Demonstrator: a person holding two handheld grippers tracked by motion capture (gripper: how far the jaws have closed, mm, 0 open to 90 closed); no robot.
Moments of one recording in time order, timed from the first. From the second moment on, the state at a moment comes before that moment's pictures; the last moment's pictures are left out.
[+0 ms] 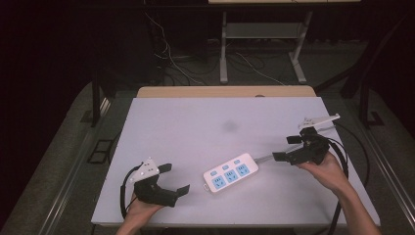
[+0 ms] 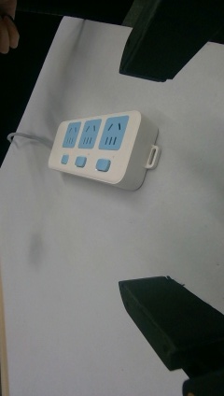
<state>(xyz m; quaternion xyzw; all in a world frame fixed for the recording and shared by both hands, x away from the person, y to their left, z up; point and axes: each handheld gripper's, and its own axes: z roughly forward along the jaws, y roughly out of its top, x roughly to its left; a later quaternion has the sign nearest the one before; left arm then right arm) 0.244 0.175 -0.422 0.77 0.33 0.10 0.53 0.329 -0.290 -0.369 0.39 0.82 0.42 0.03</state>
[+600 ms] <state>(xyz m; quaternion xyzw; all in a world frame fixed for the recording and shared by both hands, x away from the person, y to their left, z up) 0.244 0.174 -0.422 0.77 0.33 0.10 0.53 0.293 -0.302 -0.386 0.40 0.81 0.43 0.03</state>
